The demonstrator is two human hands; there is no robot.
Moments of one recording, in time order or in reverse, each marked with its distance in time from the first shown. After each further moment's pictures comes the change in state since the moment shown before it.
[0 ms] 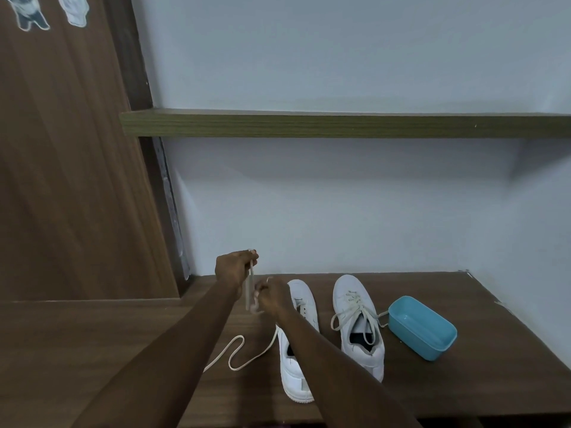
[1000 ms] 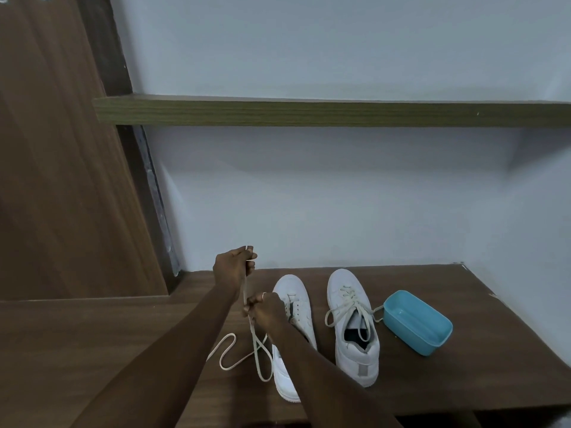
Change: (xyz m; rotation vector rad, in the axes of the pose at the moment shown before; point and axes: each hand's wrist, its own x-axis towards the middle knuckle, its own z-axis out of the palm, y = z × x) left_hand 0.005 -0.016 0.016 -0.018 -0.011 0.047; right_hand -0.004 0.028 0.018 0.383 -0.062 0.202
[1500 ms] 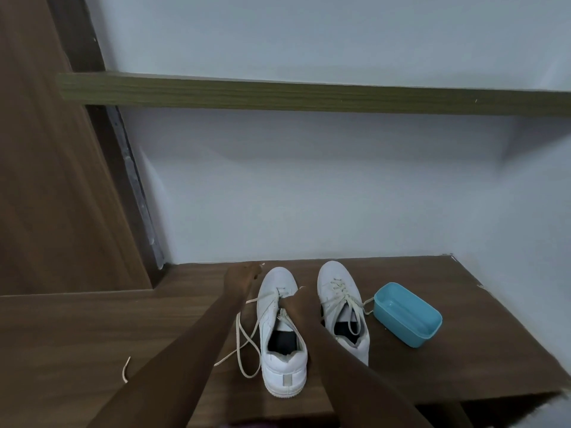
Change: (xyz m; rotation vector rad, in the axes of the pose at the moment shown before) left_hand 0.003 -0.052 0.024 0.330 -0.118 -0.034; right_hand 0.016 0.041 -0.066 -0.405 0.356 0.178
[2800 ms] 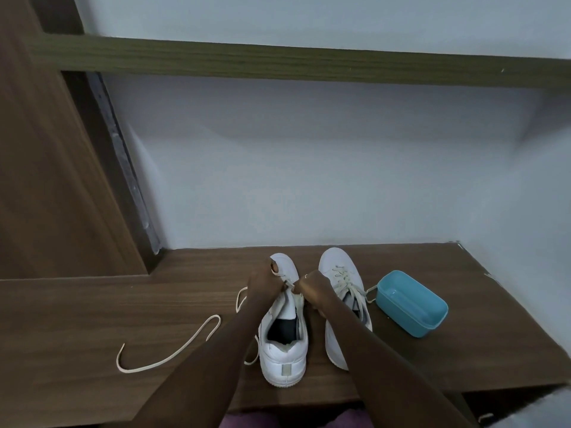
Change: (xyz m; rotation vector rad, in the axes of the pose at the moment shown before) left_hand -0.009 -0.035 0.049 0.493 -0.071 0.106; right_hand 0.036 0.020 -0.023 0.127 -0.221 -0.026
